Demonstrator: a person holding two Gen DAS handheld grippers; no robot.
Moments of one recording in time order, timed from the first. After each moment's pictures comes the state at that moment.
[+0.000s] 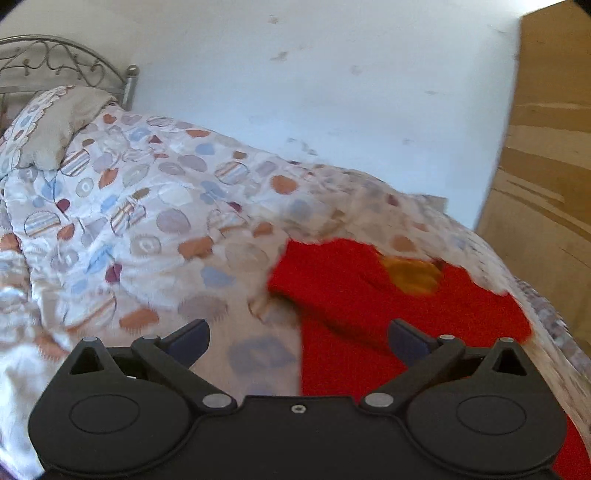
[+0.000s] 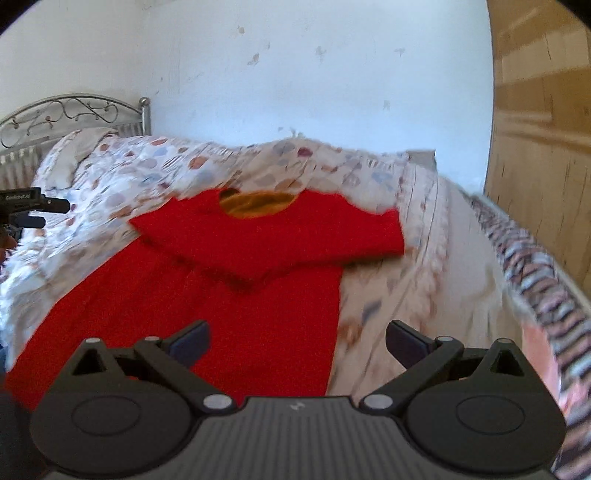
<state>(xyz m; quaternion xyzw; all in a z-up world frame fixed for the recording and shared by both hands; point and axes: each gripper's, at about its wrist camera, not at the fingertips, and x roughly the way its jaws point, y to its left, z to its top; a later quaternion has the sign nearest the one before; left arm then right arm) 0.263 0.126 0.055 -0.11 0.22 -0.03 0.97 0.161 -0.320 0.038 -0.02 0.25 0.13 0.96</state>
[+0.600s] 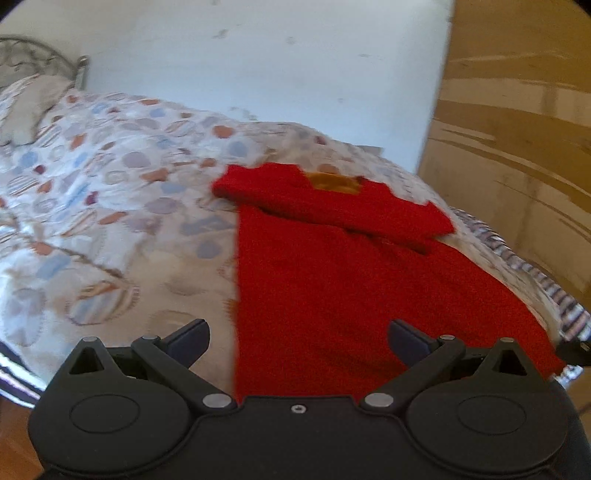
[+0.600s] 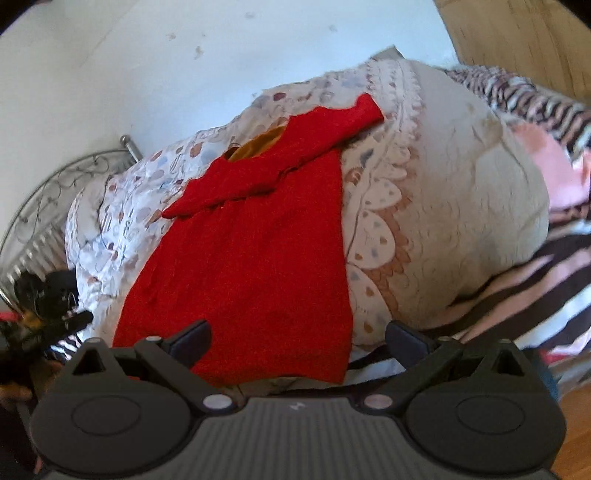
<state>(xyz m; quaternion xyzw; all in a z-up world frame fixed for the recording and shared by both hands) 0.126 0.080 -0.005 -0.07 0.24 -0.12 0.96 0.093 -0.363 -0.015 0.21 0.34 0.16 0.90</state>
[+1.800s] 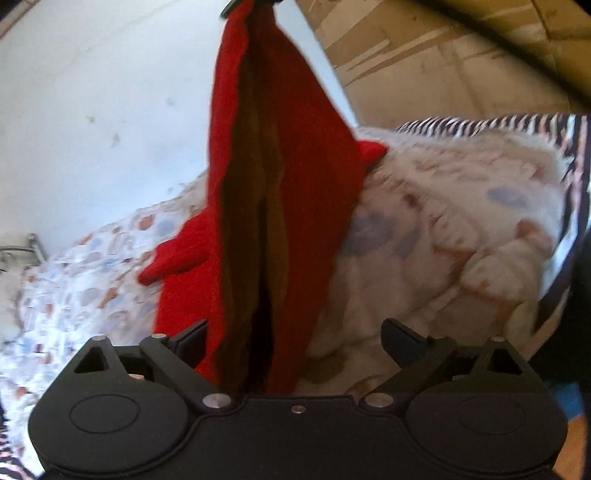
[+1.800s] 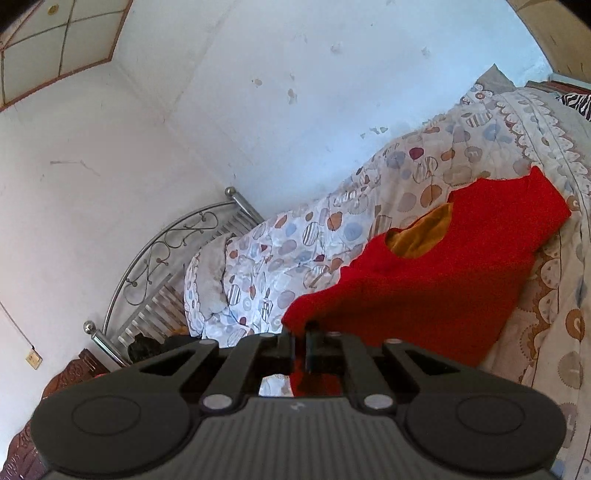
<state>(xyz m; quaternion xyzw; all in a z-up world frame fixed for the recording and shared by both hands) 0.121 -0.076 -0.051 0.25 0.18 -0.10 0.95 0.199 -0.276 0.140 0.30 0.25 0.31 0.87</state>
